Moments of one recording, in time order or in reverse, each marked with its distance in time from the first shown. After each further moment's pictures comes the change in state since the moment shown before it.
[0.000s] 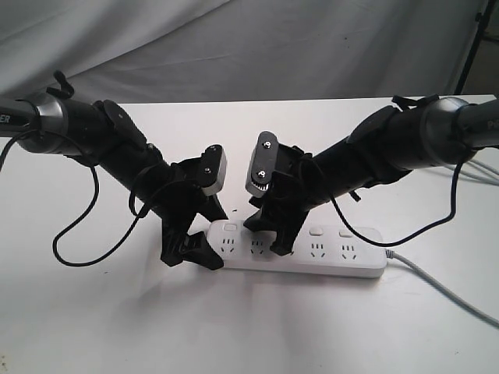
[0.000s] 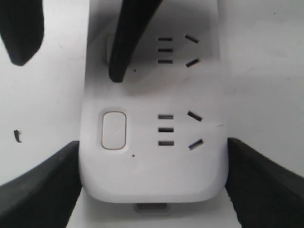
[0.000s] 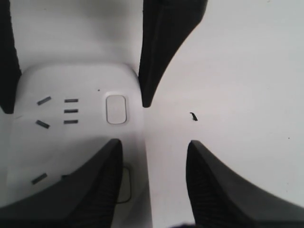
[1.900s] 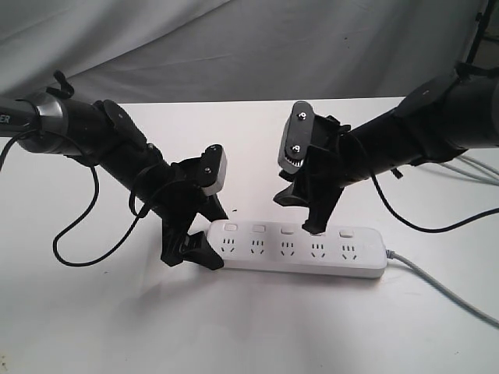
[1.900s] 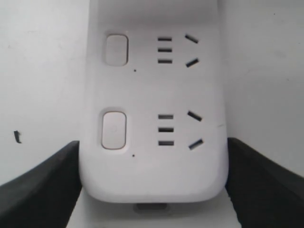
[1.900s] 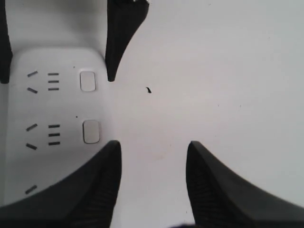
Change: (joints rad) left arm 0.000 0.000 0.000 0.000 0.000 0.000; right arm -0.072 -0.182 0.076 -0.057 -0.007 0.019
